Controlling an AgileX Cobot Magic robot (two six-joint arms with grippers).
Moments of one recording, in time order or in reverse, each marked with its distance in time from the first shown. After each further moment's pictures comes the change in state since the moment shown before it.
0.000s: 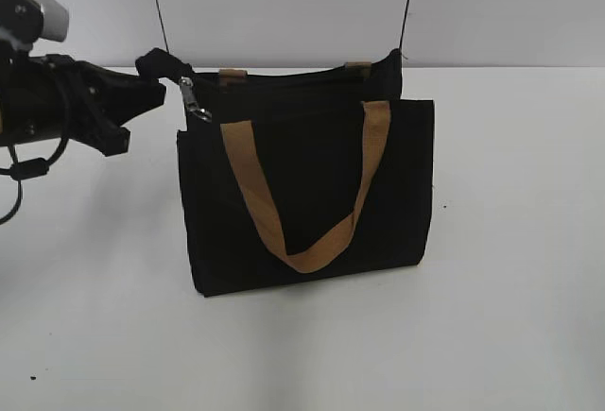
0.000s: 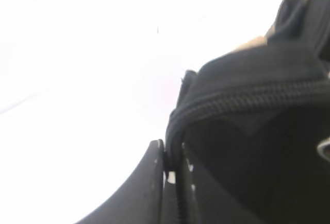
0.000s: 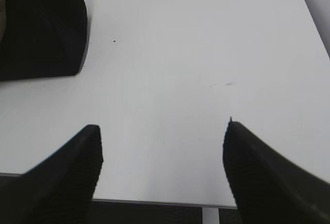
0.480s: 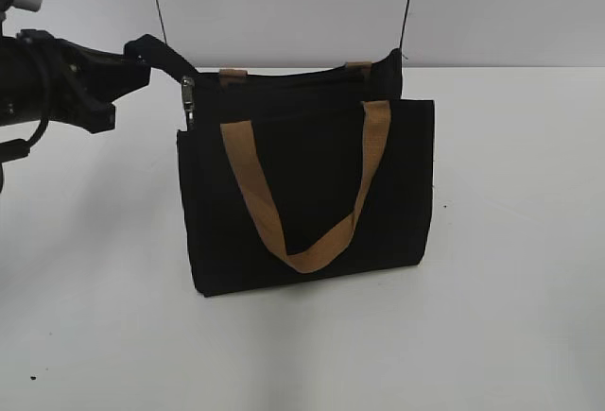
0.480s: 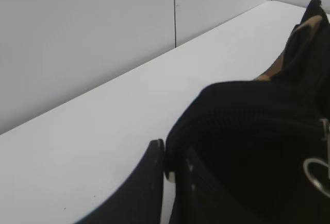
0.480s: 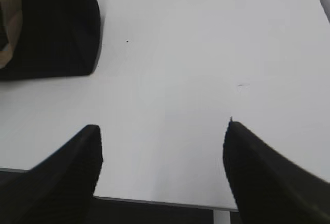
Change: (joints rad) left arm 0.000 -0.128 0.001 0.034 0.094 -0.115; right arm 0.018 0.000 0.000 0.024 0.000 0.000
